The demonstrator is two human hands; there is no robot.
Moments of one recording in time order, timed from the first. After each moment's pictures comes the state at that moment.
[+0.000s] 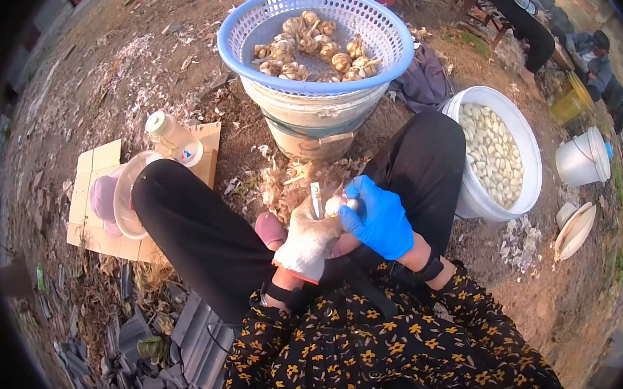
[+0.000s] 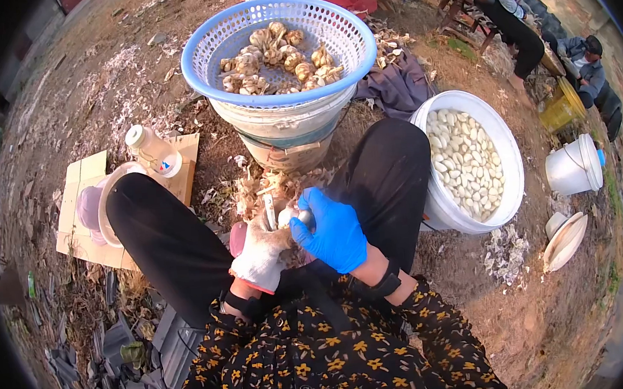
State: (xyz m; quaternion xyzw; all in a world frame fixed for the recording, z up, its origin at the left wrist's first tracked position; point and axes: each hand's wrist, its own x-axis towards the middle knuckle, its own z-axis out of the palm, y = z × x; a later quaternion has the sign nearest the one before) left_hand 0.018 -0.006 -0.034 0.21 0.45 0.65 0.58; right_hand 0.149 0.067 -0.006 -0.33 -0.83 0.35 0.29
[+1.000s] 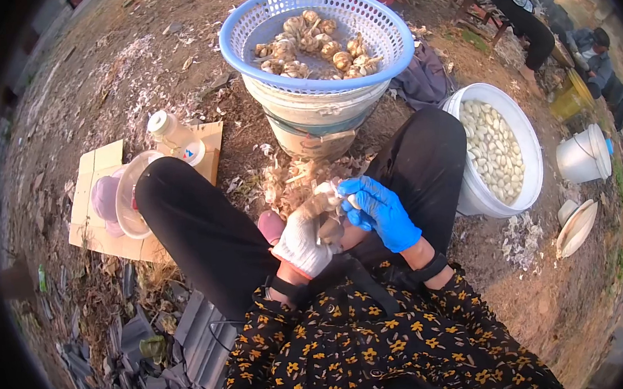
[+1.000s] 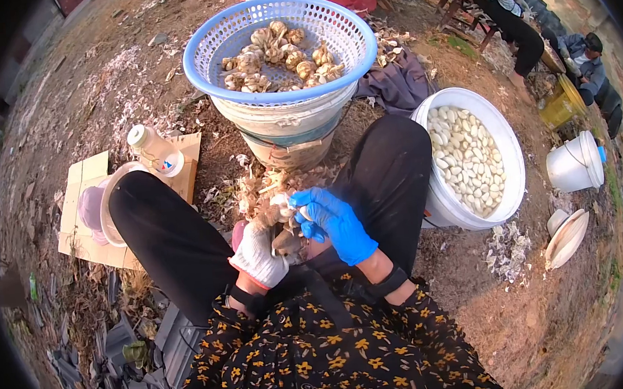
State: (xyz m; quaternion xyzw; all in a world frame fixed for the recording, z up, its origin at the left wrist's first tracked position) left_hand 0.009 -0.014 -0.042 -0.04 0.22 0.66 0.72; right_hand 0.159 0.068 -0.022 -0.28 -0.51 0.77 0.26
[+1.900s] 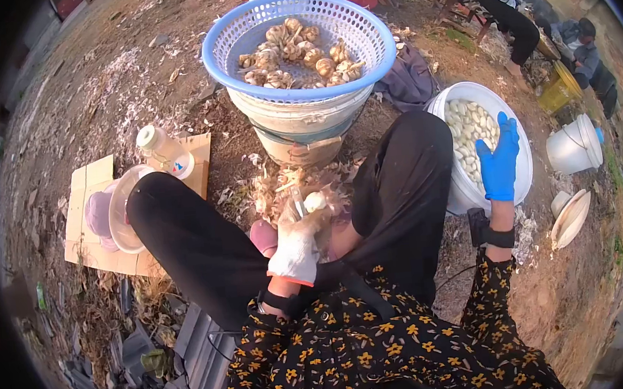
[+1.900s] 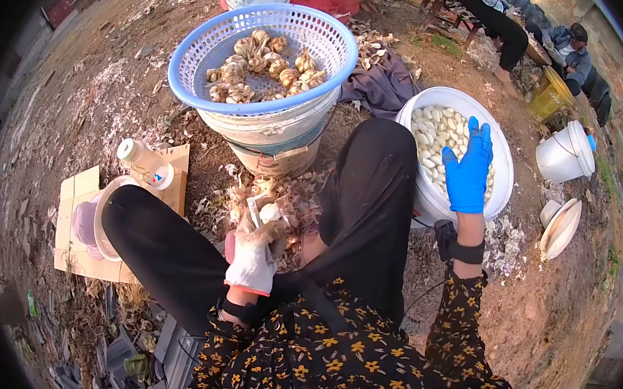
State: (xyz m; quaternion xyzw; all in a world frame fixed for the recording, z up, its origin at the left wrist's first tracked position) left_hand 0.018 -0.005 -0.047 0.14 0.46 0.68 0.55; right_hand 0.304 0.169 0.048 -0.52 -0.77 -0.11 0.36
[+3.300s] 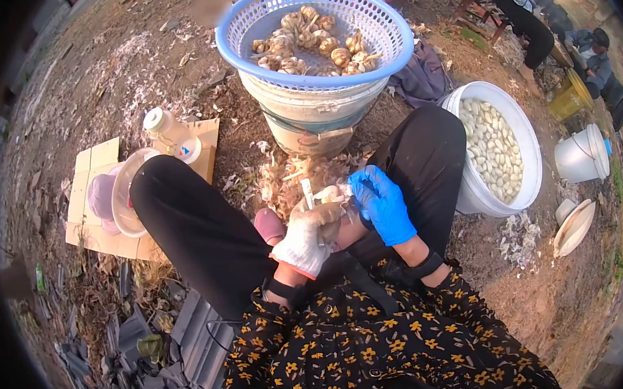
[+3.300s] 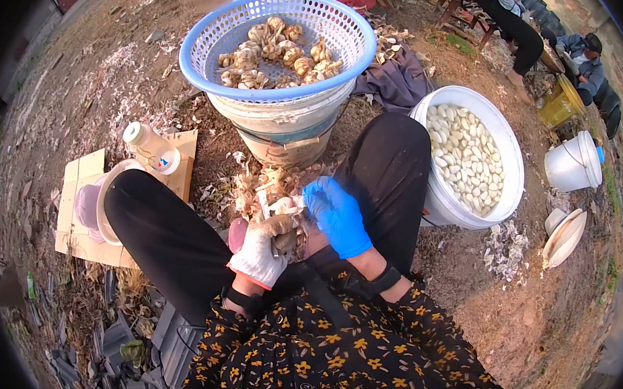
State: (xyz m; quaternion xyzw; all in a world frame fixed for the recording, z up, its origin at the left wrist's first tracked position) left_hand 0.013 -0.015 -0.050 0.06 0.33 0.64 0.69; right_hand 0.149 0.073 -0.037 -0.39 -0.61 0.60 0.35
